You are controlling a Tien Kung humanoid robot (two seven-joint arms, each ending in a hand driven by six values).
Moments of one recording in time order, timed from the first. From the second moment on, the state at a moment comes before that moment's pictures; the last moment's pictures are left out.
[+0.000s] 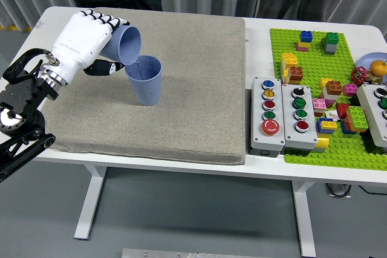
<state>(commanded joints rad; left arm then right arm) -0.59 0.62 -0.76 -1.37 2.27 0.36 0.19 0.24 -0.13 1.49 0.18 -1.06 -0.13 -0.26</state>
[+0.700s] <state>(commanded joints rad) -0.64 0.67 -0.69 -1.39 2.27 0.35 0.21 0.24 -0.14 1.48 0.18 -1.05 -0.14 -0.26</state>
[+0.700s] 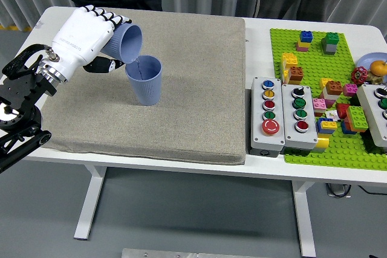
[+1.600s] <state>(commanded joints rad) -0.65 0.68 -0.68 -1.40 2.27 0.35 0.22 0.24 -0.13 1.48 0.18 -1.05 -0.14 -0.26</state>
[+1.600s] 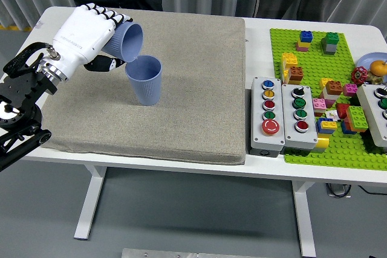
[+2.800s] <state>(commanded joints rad) -0.46 0.58 -0.96 -1.40 0.91 0.53 -0.13 0.23 -0.13 1.49 0.18 -1.07 -0.14 -0.26</state>
